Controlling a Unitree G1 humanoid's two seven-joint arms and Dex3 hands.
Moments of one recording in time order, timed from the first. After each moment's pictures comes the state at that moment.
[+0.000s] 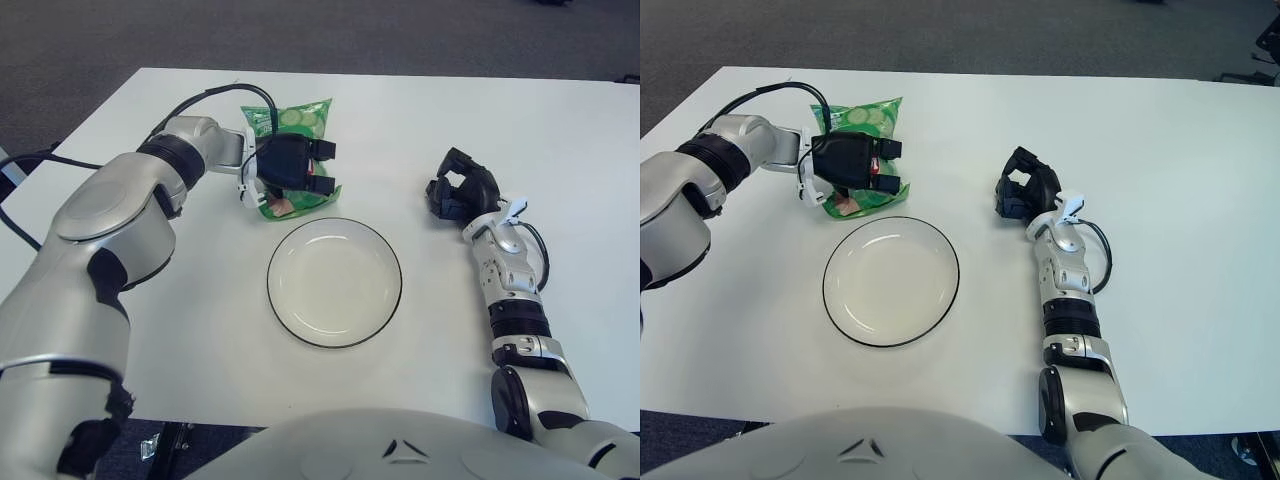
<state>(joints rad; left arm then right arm) -1.30 0.55 -1.26 1.04 1.54 -0.77 0.96 -0.36 -0.12 -0.18 0.42 0.22 -0.08 0.23</state>
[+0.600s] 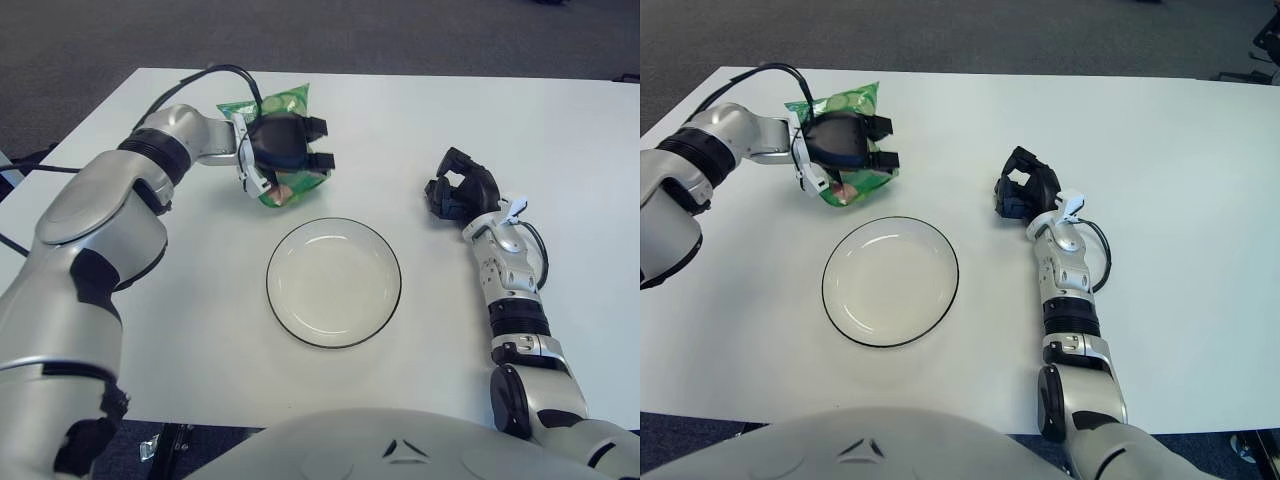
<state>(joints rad) -1.28 0.59 -1.01 1.08 1.24 -0.86 0.75 -0.37 -0.12 -0.19 0.43 0.22 -0.09 0.25</state>
